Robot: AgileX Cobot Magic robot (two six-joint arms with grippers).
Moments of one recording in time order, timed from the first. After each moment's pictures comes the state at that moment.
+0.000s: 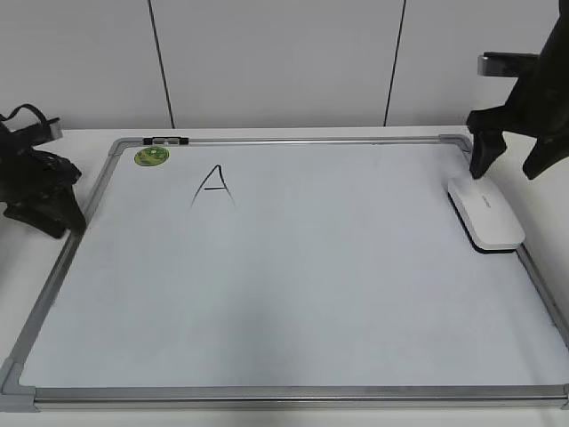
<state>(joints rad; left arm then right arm) 0.12 2.30 -1.72 -0.43 1.12 0.38 -0.04 2.15 -1.84 0.10 1.22 -0.12</state>
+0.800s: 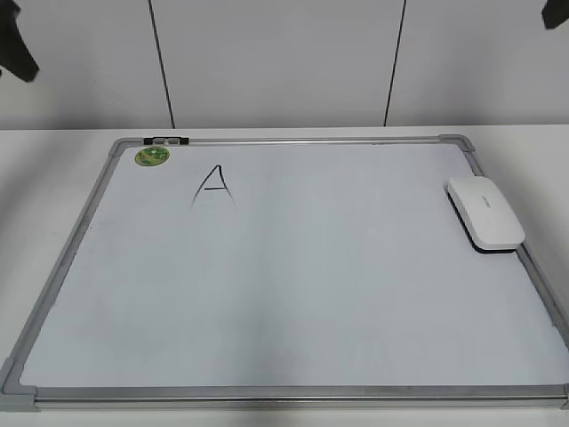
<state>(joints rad) 0.08 1.94 -1.89 -0.32 1.23 0.26 -0.04 1.71 -1.84 0.10 1.24 -0.12</state>
